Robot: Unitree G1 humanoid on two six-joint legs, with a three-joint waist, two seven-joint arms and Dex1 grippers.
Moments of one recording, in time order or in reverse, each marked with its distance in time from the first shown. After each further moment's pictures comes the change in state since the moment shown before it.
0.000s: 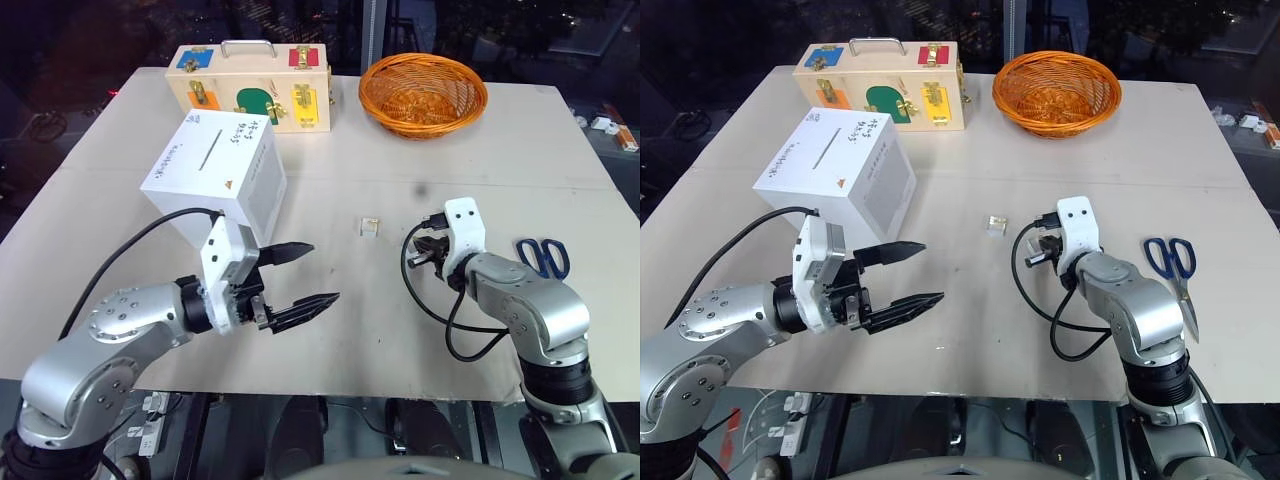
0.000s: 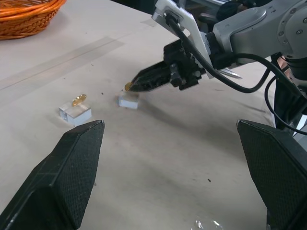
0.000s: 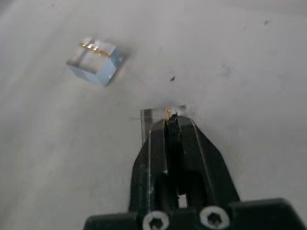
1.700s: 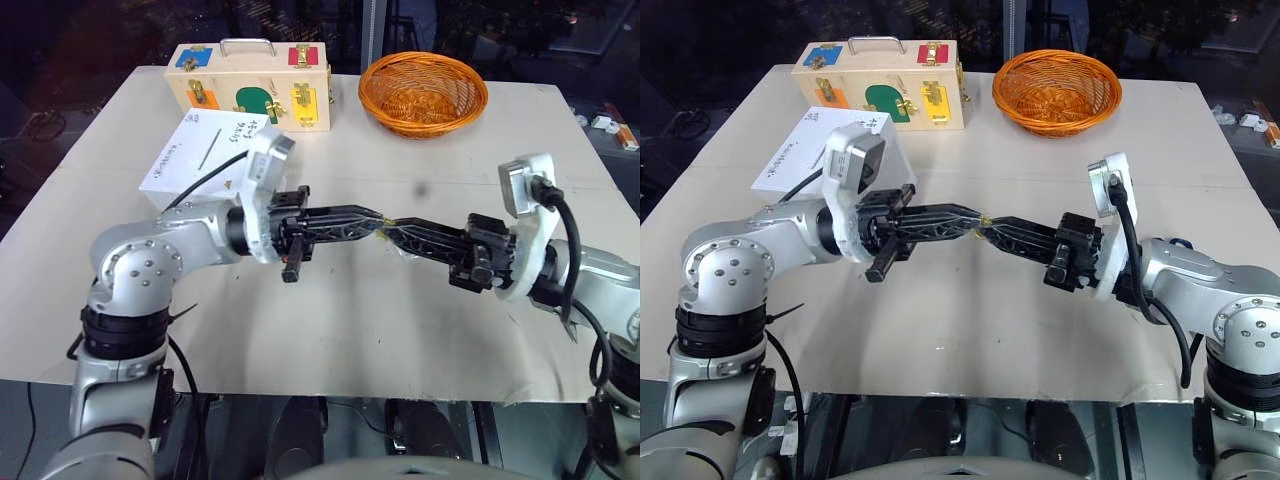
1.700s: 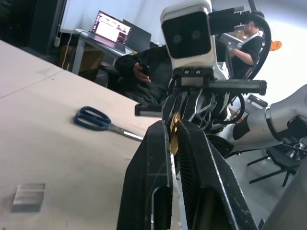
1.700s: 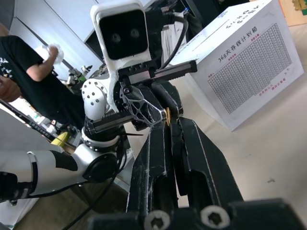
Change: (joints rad) left arm -0.613 -0.161 -0.162 0.381 -0.346 0.319 -0.075; right arm -0.026 -0.330 -0.272 -0.144 1.322 -0.221 0.001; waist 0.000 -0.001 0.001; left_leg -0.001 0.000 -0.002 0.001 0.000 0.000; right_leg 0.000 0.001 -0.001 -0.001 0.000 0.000
